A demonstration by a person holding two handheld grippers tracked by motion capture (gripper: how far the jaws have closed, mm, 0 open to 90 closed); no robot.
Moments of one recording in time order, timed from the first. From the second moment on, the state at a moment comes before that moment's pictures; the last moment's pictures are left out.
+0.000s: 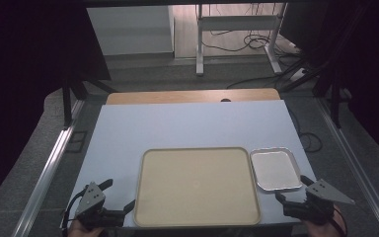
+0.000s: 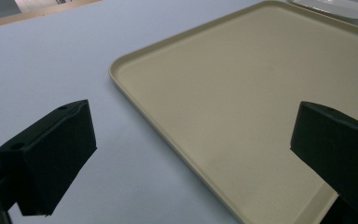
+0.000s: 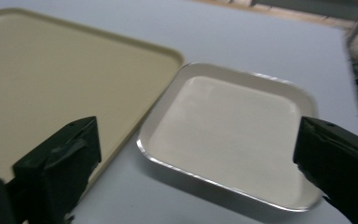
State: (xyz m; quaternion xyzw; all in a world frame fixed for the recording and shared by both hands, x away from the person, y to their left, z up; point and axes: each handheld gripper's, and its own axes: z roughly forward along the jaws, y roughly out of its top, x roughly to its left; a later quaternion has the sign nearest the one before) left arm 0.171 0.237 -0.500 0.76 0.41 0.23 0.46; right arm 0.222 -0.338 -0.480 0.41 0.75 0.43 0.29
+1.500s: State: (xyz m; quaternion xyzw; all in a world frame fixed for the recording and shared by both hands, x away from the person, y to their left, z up) left arm 0.168 0.236 -0.500 0.76 0.40 0.23 0.46; right arm 0.241 -0.349 -0.492 0.44 0.76 0.41 0.25
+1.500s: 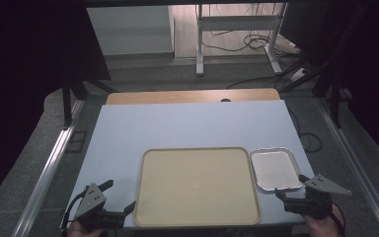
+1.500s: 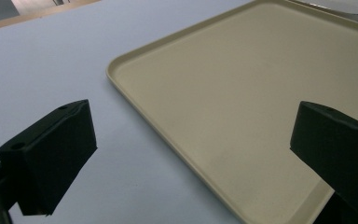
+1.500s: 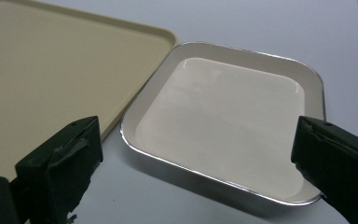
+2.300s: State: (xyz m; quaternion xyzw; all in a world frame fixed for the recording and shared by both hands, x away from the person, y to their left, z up) left arm 0.169 0.236 -0.500 0.76 0.40 0.23 0.46; right arm 0.260 -0.359 -0.491 0.46 0.75 0.42 0.23
